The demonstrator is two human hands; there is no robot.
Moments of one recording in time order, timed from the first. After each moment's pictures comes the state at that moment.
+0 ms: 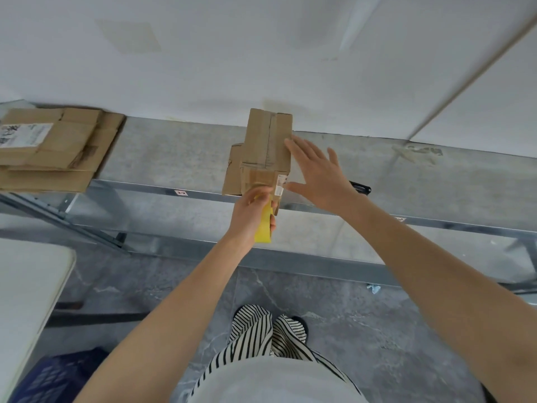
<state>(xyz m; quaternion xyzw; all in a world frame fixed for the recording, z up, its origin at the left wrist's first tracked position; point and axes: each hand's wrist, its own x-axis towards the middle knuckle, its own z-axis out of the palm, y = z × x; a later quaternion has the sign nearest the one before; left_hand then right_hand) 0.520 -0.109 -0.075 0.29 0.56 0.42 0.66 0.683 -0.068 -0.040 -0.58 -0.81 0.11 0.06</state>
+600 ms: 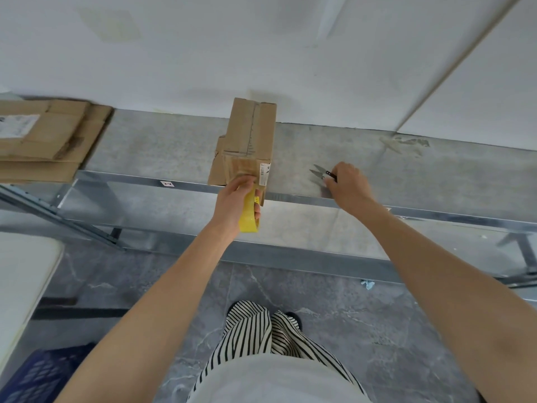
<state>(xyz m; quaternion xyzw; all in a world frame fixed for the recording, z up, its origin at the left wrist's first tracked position) 0.526 -0.109 -0.078 0.25 0.56 0.44 0.66 0.759 -0.084 -0.088 -0.76 -0.61 0.19 0.11</state>
